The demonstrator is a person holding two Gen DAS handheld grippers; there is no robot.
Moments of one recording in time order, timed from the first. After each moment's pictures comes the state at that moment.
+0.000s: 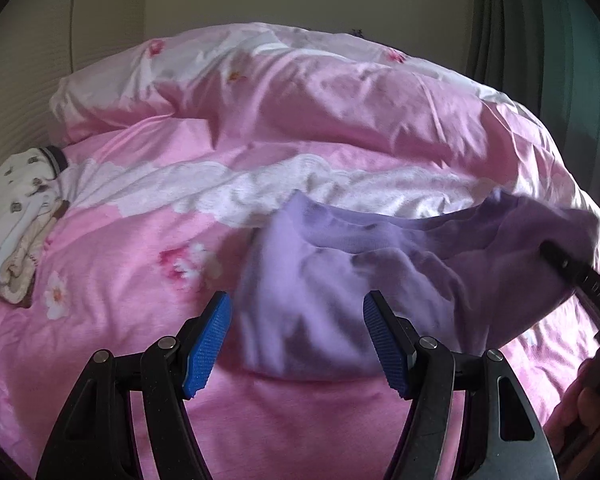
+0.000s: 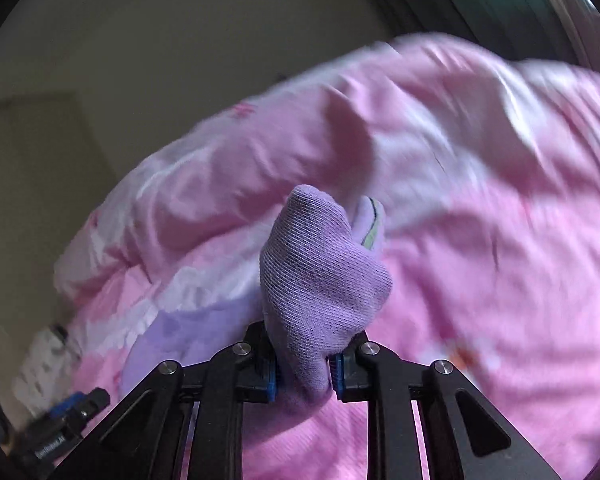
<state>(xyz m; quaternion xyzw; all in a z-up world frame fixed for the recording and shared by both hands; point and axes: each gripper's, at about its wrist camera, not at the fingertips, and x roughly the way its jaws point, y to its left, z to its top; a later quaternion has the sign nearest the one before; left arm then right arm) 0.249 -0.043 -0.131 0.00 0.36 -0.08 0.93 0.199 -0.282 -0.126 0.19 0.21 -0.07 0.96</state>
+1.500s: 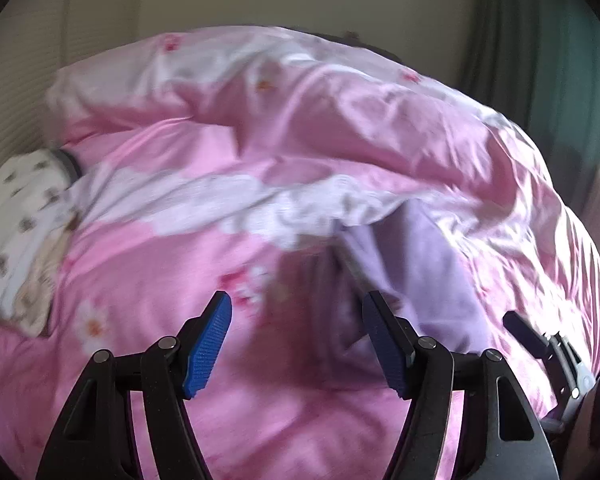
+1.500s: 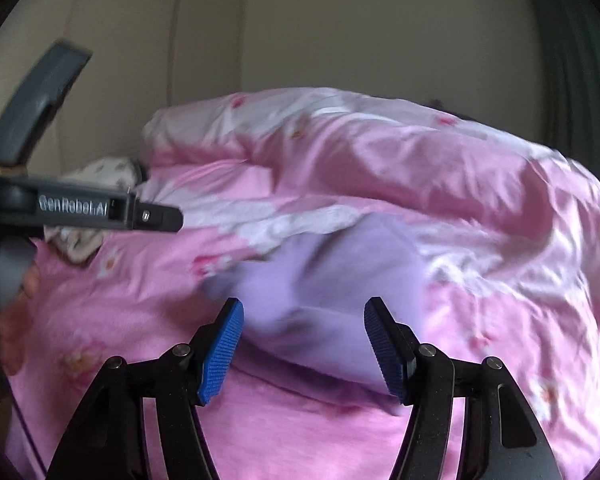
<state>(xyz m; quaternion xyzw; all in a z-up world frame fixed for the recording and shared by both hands) 0.278 0.025 -0.106 -0.02 0.37 -0.14 0.92 0.190 -0.136 -0.130 -0.02 0.24 0.06 0.97</state>
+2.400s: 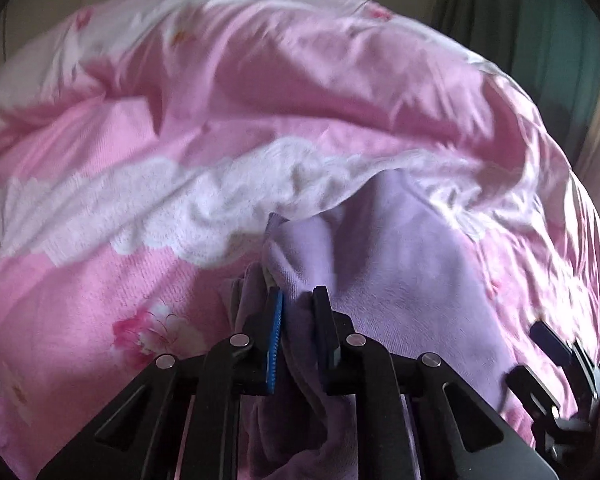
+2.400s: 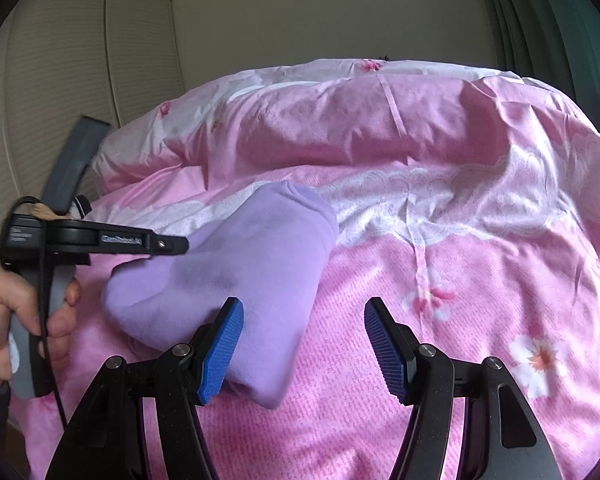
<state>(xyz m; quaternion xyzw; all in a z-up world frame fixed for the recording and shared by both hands) 0.353 -0.045 -0.147 0.02 0.42 -0.19 0.89 0.216 -0.209 -0.158 0.07 0.28 0.03 0.96</state>
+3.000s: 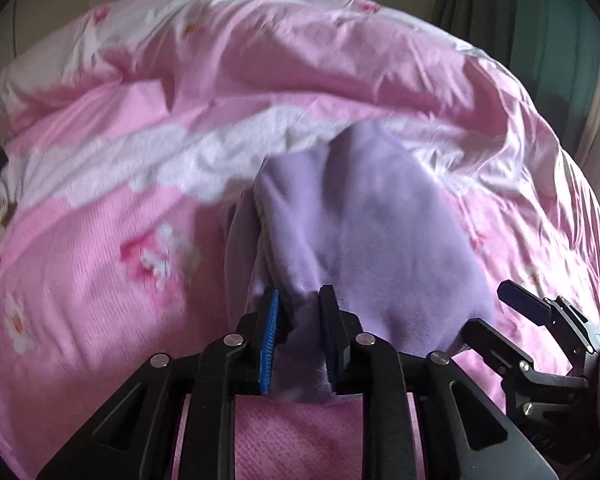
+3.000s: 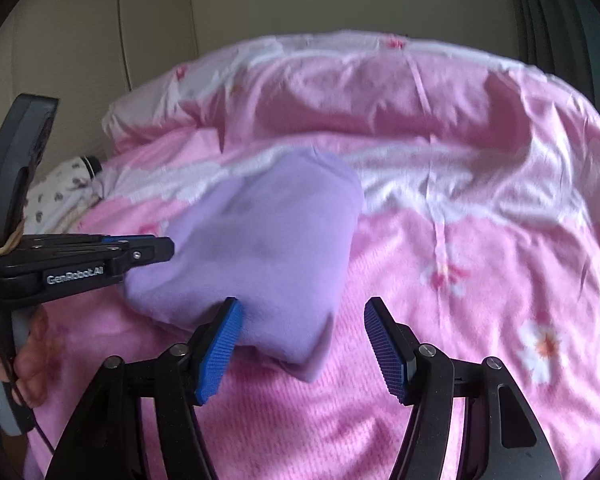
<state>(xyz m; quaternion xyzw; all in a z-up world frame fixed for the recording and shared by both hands) 0.296 -0.037 -0.169 0.02 0.43 -0.17 0.89 0.216 -0.193 -0.175 0.05 0.35 0.06 0.93</state>
